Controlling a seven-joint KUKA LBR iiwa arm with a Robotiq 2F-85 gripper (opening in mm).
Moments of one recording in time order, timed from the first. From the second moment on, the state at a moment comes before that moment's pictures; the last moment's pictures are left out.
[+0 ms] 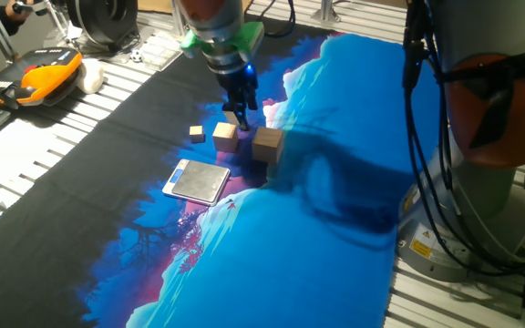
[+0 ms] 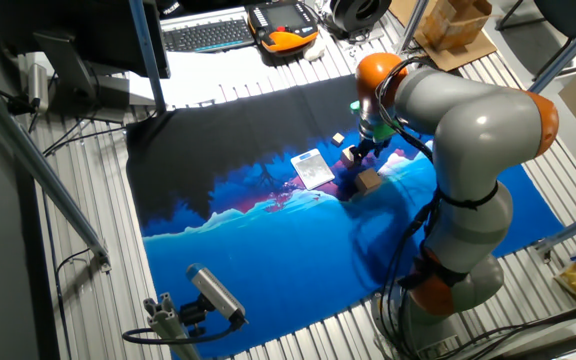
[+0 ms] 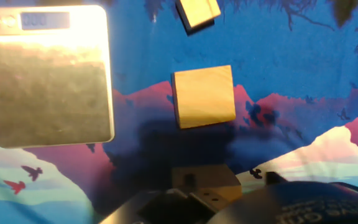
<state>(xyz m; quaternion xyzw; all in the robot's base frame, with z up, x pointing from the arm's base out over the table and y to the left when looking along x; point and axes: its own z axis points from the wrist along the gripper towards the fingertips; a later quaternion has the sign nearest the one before) 0.461 -0.054 0.102 0.07 -0.99 0.06 0.07</state>
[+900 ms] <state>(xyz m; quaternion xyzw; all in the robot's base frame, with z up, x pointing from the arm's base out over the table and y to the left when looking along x) 0.462 -0.054 0.099 0.01 -0.99 0.03 0.12</state>
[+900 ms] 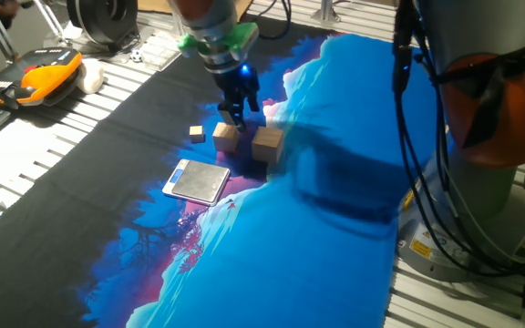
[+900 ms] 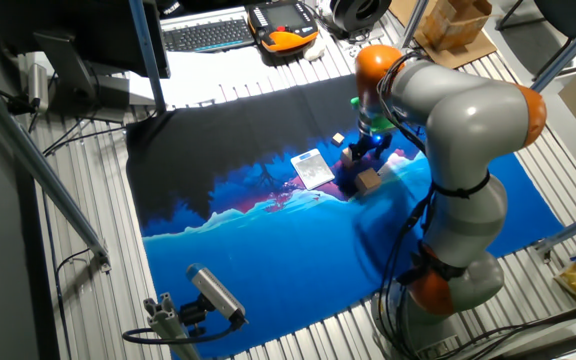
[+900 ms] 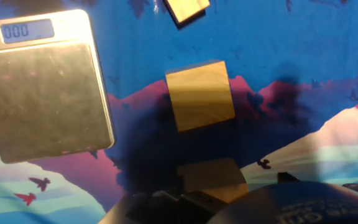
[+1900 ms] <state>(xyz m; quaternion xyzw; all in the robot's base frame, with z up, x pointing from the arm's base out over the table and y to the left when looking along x) 0.443 -0.051 0.079 0.00 -0.99 0.02 0.12</state>
